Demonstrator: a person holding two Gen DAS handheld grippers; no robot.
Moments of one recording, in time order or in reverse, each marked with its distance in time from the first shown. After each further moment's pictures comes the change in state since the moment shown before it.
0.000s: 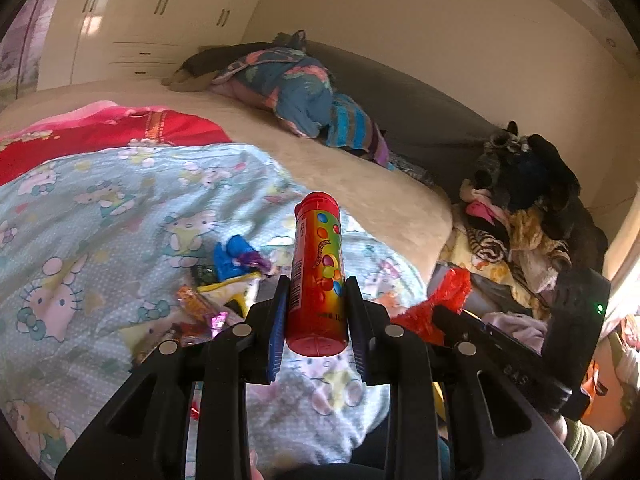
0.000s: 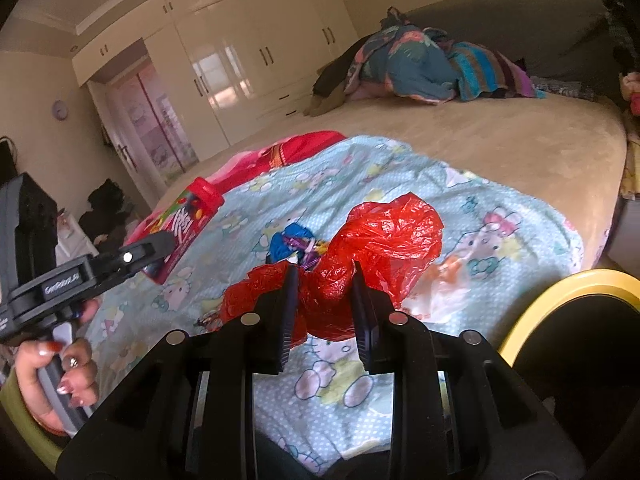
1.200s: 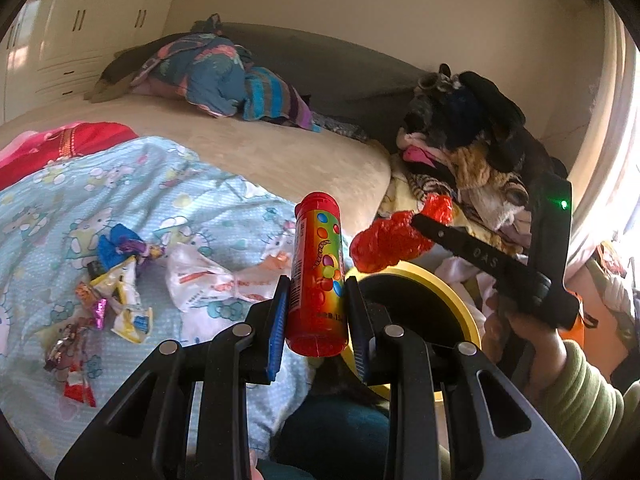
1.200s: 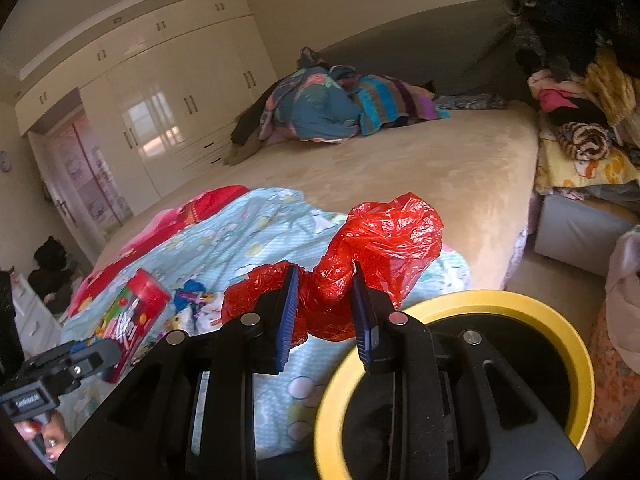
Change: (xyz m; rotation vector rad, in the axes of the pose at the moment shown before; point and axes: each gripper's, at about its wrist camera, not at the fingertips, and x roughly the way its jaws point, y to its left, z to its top) left arm 0.032 -0.104 -0.038 0.203 0.105 -0.167; right arm -0.075 -0.101 0.015 0.128 -0.150 -0.252
